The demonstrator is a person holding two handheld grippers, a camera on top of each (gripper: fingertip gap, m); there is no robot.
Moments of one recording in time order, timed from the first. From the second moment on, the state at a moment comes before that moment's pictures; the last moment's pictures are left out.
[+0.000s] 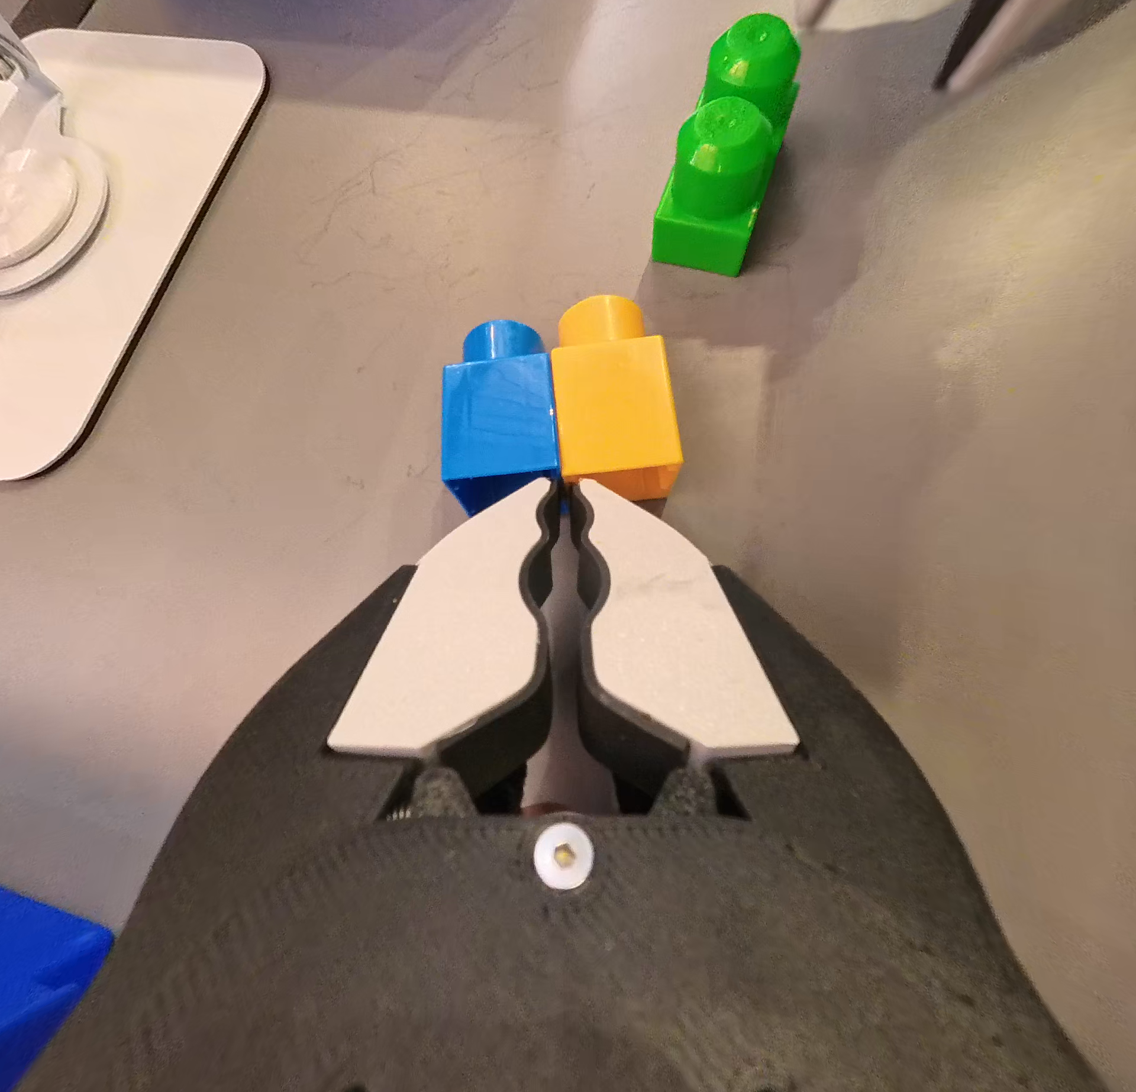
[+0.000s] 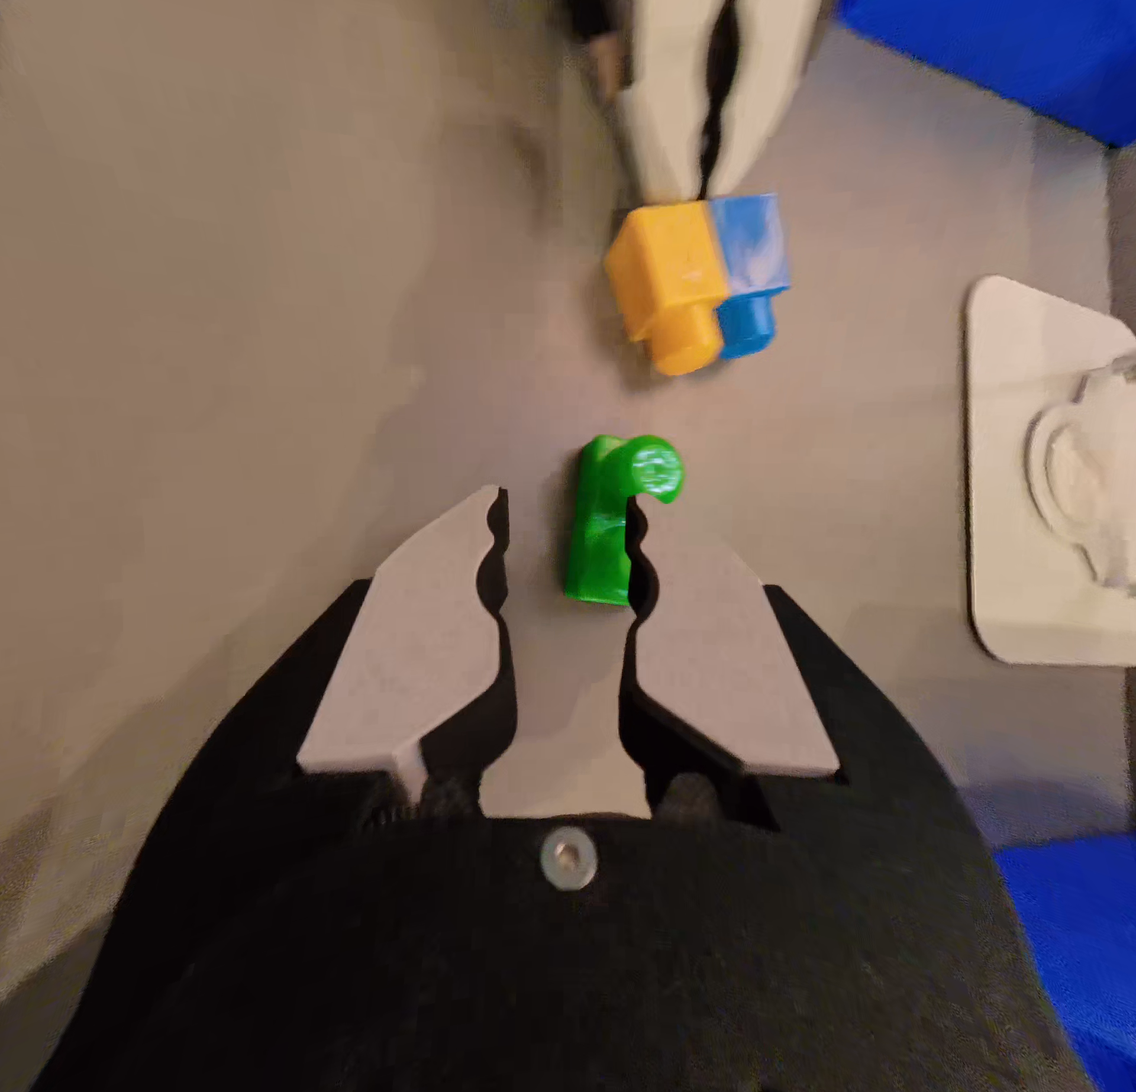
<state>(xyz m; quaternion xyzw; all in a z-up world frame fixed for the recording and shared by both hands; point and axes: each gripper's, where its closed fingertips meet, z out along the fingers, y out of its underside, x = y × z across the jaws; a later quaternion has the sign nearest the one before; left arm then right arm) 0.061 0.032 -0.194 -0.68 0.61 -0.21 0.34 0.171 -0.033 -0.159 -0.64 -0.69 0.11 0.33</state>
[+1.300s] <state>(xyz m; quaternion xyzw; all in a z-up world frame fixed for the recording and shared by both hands) 0.076 0.033 -0.197 -0.70 0.60 -0.23 0.32 0.170 0.005 -0.181 -0.71 -0.62 0.24 0.23</state>
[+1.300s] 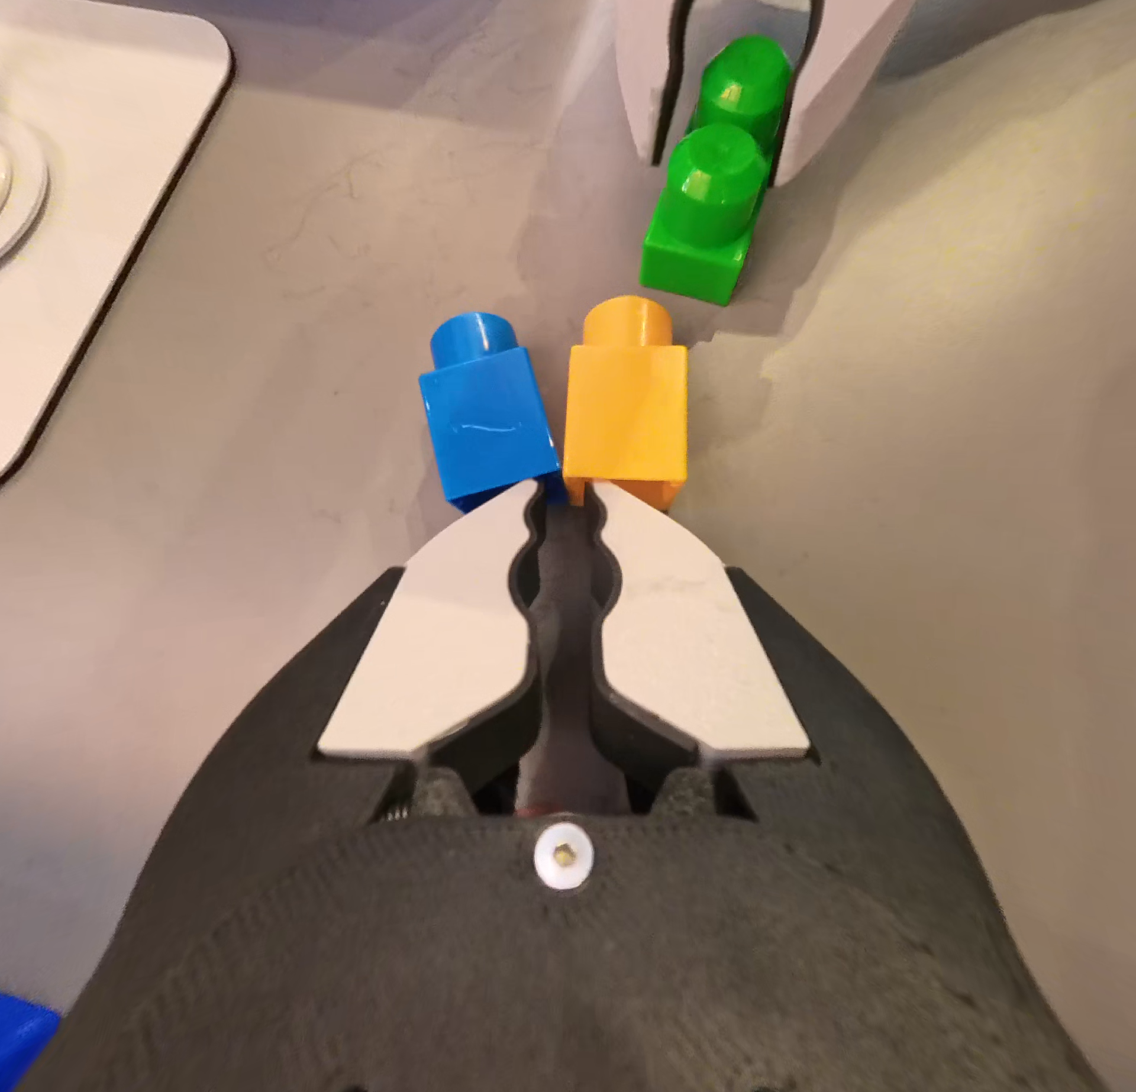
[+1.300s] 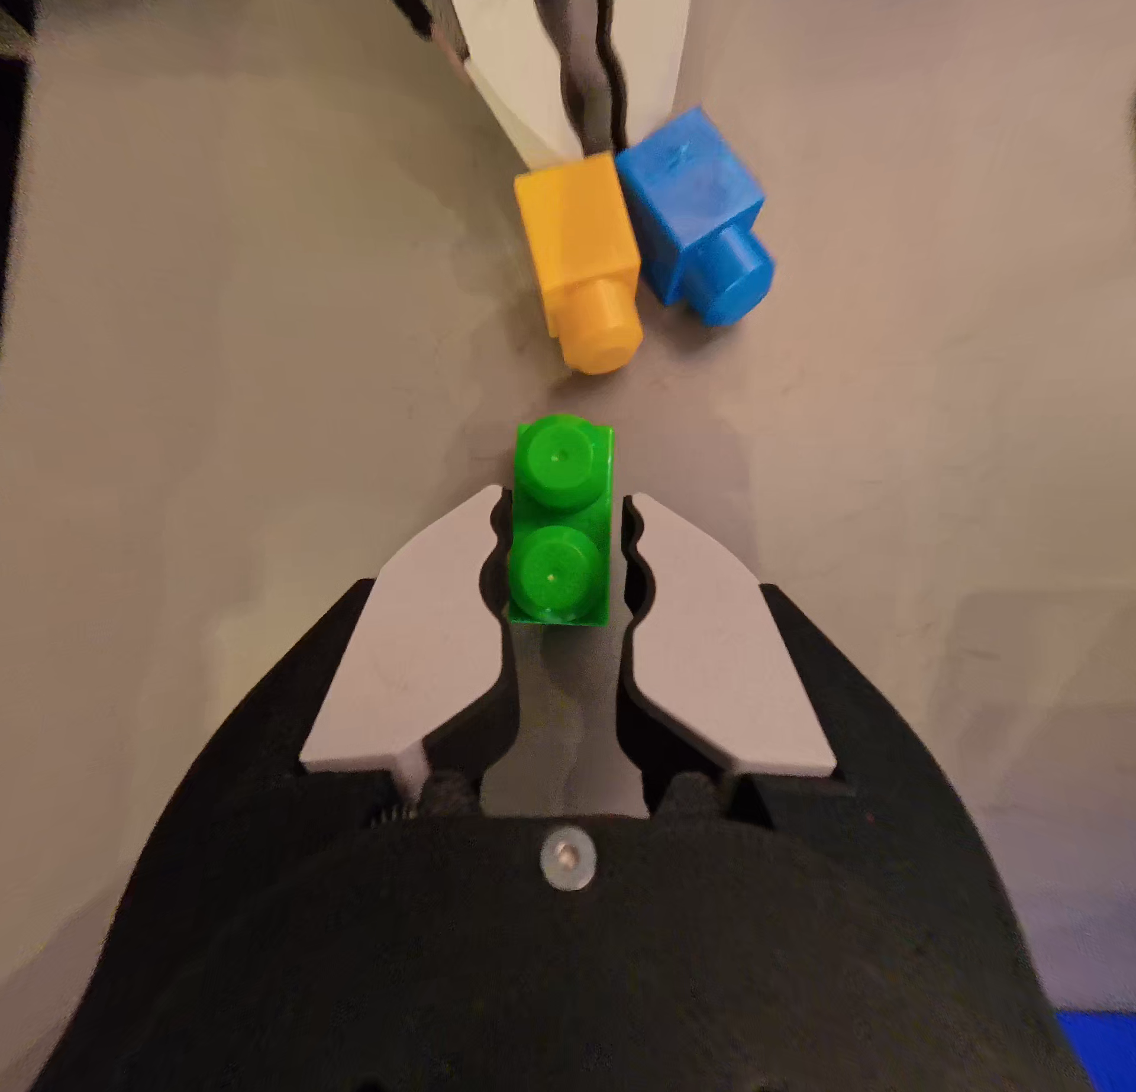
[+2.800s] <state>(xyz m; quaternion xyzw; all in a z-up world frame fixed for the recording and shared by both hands) 0.081 0.036 -0.195 -0.69 0.60 -0.23 0.33 0.102 0.037 -0.198 -0.65 -0.70 0.25 0.18</state>
